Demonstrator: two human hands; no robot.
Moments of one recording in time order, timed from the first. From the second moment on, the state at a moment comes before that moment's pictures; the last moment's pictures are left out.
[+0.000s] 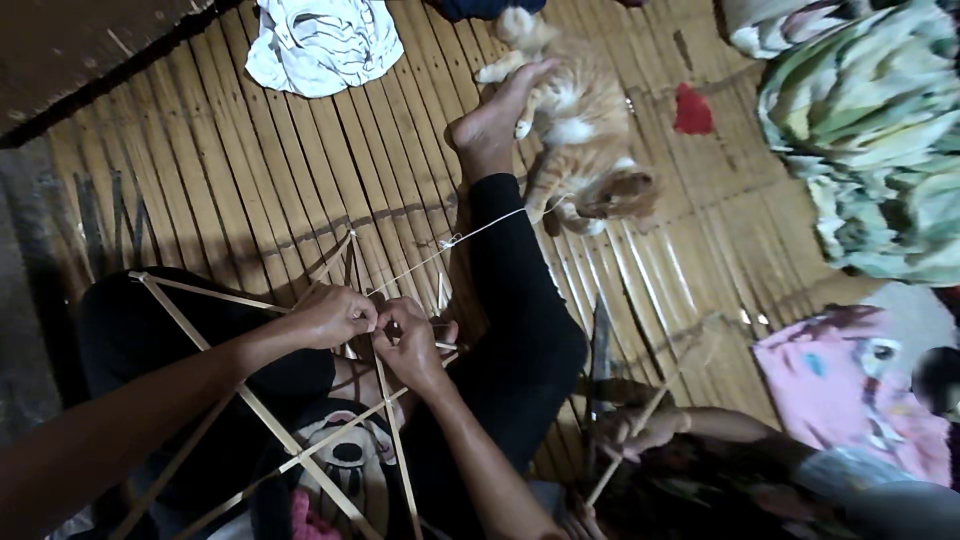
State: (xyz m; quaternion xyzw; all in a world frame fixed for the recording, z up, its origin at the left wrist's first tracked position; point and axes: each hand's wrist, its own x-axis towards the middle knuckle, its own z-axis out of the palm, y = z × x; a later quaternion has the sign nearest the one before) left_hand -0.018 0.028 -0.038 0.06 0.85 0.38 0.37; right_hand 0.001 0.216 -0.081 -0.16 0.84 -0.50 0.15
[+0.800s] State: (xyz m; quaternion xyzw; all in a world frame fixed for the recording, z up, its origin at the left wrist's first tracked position) left_hand -0.023 0.028 -0.038 0.03 0.82 0.41 0.39; right_hand 0.013 0.218 -0.079 -0.16 0.86 -0.47 0.07
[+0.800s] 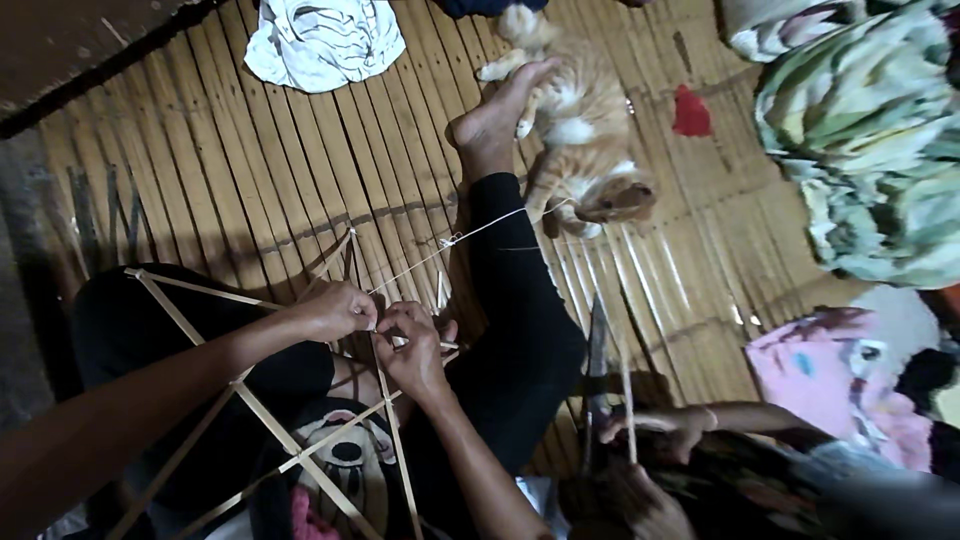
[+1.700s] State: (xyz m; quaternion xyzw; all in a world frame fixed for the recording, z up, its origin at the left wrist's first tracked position) left_hand -0.016 0.022 -0.037 0.03 0.88 0.35 0.33; right_hand 0.003 0.210 -0.068 -0.13 0.88 -0.40 0.19
